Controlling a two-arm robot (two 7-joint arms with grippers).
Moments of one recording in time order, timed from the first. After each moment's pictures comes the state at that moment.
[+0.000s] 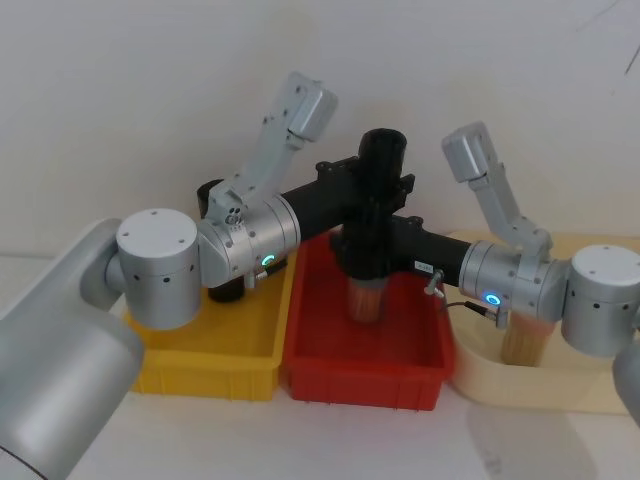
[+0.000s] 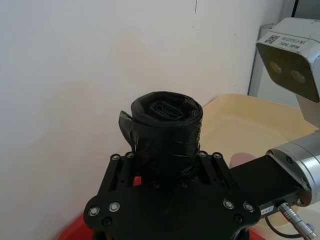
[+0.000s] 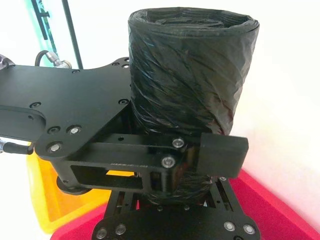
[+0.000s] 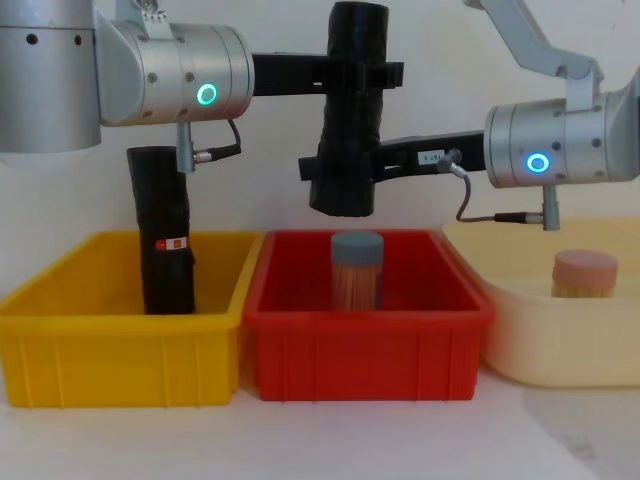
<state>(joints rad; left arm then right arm) -0.73 0.19 0.50 -1.28 -0.39 0.19 -0.46 0.86 0.19 -0.56 -0.91 0.40 0.13 0.74</state>
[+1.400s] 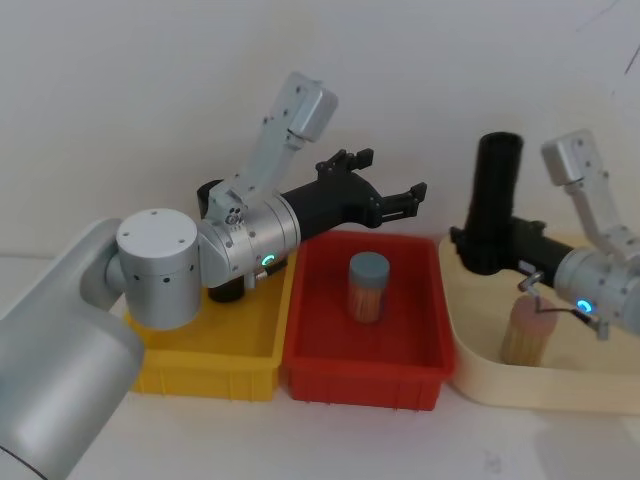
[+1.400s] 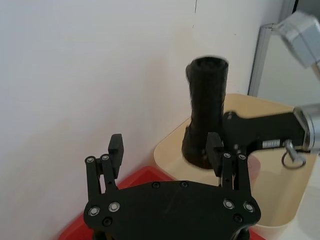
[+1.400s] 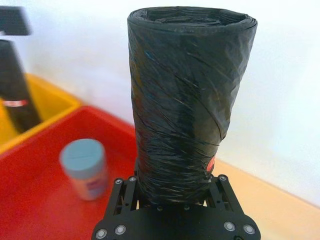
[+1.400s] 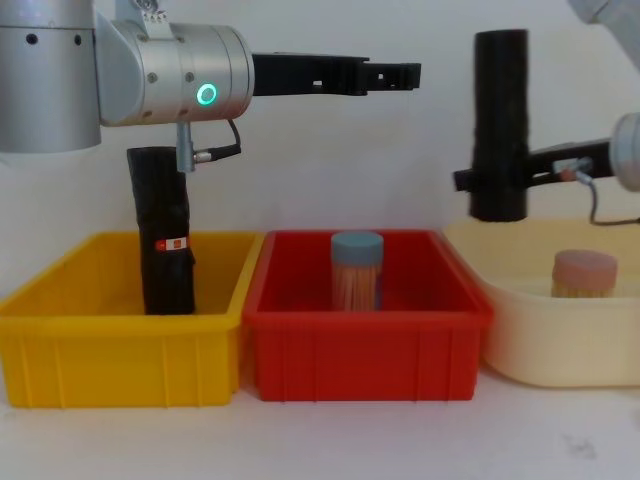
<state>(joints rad) -0.73 0.19 0.50 -1.28 -0.39 0.19 -0.46 0.75 0.34 -0.48 -1.11 0.34 0.28 0.41</state>
